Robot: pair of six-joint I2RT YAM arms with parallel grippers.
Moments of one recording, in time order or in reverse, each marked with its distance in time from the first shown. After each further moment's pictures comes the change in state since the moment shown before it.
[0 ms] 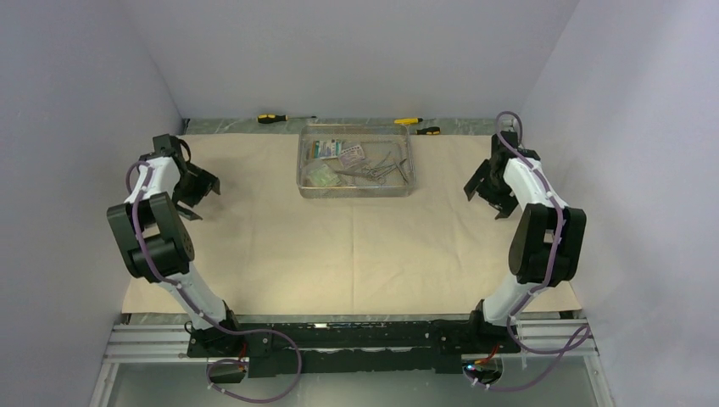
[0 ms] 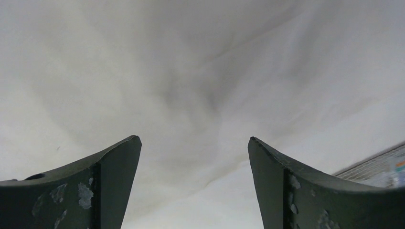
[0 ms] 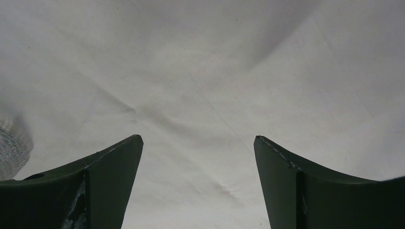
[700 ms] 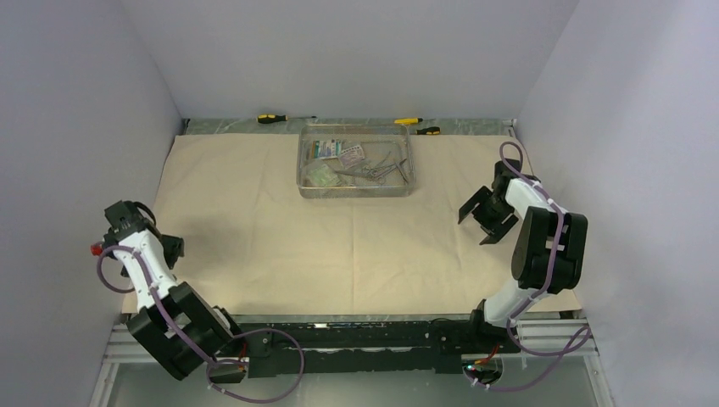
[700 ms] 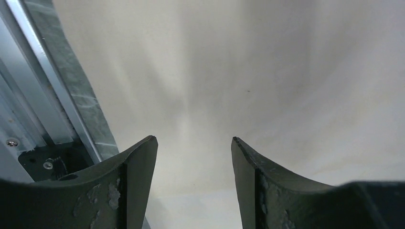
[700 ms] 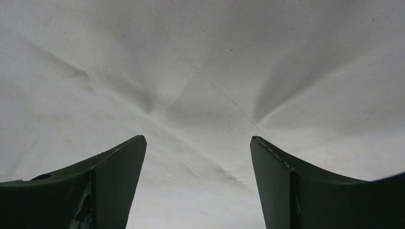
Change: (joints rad) left arm 0.360 -0.666 -0.510 -0.164 -0.123 -0.014; right arm -0.072 -0.034 -0.254 0.094 -0.237 0.064
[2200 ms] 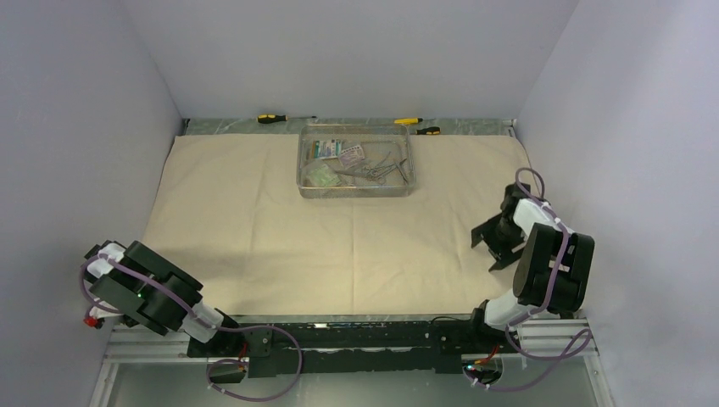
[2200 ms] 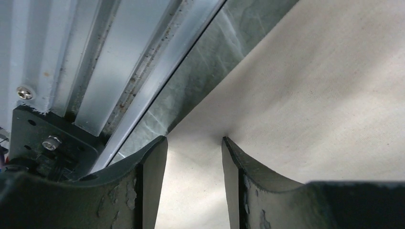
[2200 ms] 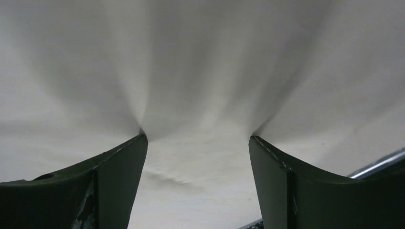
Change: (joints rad) left arm 0.351 0.296 -0.104 0.021 -0.104 -0.396; right arm -0.082 -0.137 -0.181 -0.035 0.120 0.152
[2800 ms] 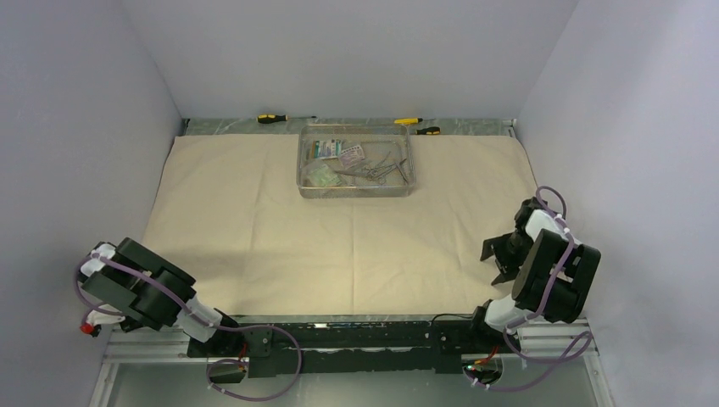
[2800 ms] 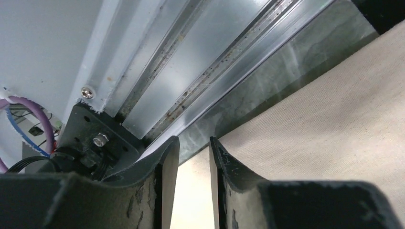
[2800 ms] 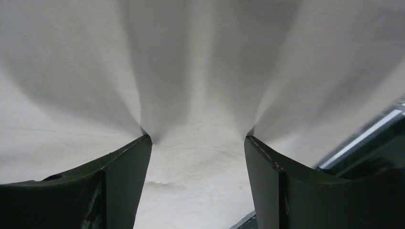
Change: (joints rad) left arm 0.035 0.052 0.029 -0.103 -0.103 -0.026; right arm -0.179 -0.040 -0.104 -0.057 -0.049 0.101
